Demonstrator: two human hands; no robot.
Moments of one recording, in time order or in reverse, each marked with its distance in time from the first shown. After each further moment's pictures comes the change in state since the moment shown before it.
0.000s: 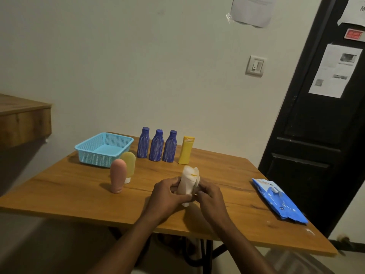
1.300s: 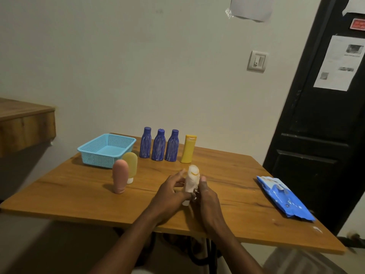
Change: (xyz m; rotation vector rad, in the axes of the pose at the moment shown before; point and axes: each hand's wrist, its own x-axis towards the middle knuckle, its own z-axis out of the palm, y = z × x) left_hand 0.009 -0.008 0.000 -0.117 -0.116 -0.078; right_hand -0.006 0.005 0.021 0.189 0.033 0.161
